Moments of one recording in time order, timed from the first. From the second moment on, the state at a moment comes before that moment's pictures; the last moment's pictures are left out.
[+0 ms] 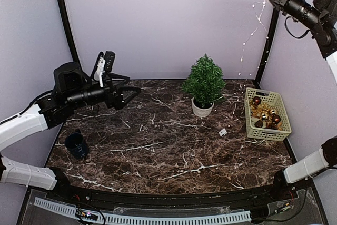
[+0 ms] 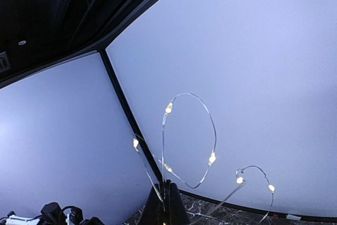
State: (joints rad) left arm -0.61 1.04 0.89 0.02 0.39 -0.12; right arm 0.17 1.33 1.95 -0.31 -0.54 0.54
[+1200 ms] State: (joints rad) left arm -0.90 1.65 1.17 0.40 0.44 -0.29; right arm 0.67 1.31 1.55 -0.08 -0.67 0.56
